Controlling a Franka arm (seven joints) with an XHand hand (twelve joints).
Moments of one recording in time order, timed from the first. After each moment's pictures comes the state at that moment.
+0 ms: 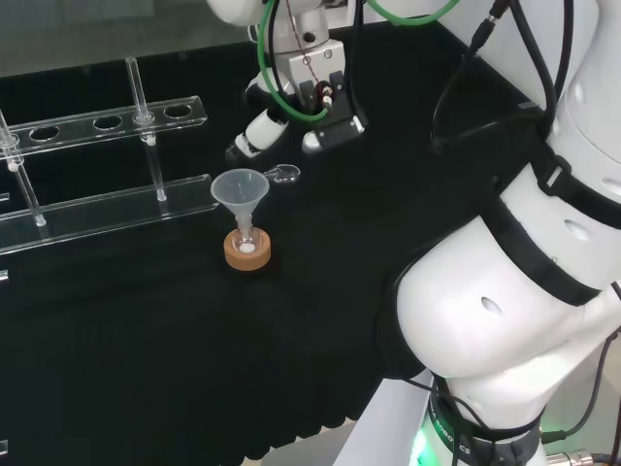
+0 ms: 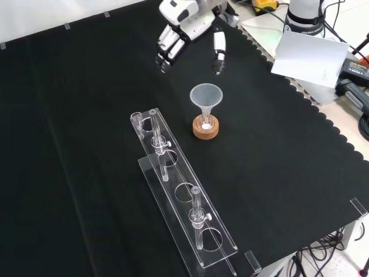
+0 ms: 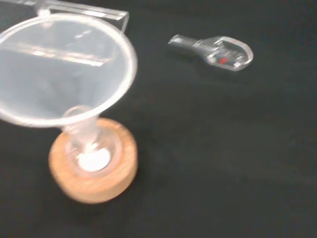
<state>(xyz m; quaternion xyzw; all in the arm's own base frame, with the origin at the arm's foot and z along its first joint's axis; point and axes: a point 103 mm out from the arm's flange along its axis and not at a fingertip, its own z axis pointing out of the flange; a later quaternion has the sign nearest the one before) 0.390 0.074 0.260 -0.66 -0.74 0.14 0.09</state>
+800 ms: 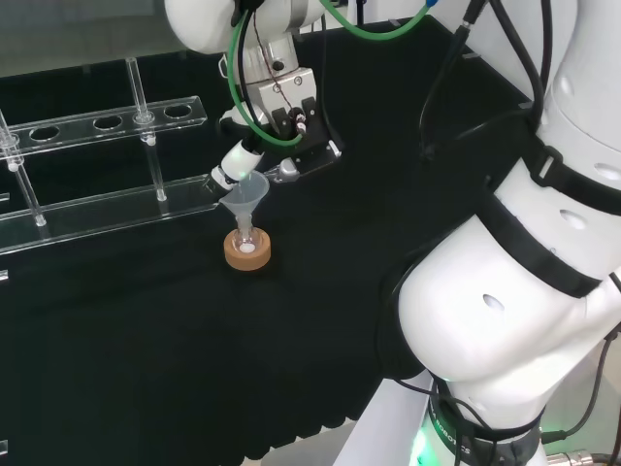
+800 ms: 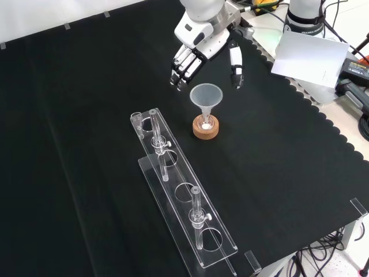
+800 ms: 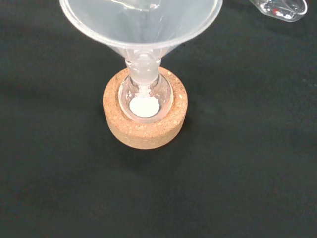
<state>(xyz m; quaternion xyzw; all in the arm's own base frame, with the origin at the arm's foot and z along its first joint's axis) 0.372 0.110 0.235 -0.64 -0.74 0.18 0.11</state>
